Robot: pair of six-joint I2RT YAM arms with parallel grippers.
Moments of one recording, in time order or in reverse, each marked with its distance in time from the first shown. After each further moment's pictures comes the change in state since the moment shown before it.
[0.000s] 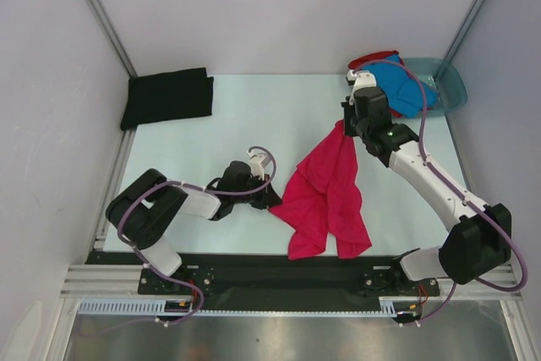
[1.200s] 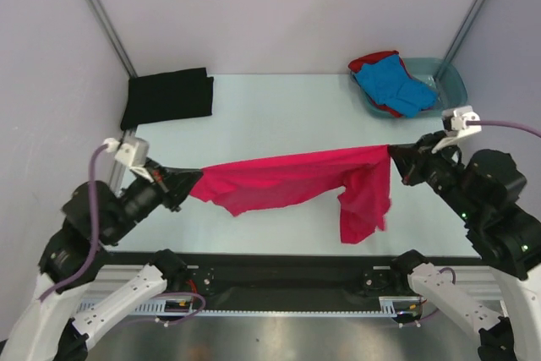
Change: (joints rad) left arm -0.017 -1.146 0.581 -1.249 -0.388 0.160; right arm 0.049 -0.684 0.132 -0.470 -0.207 0.085
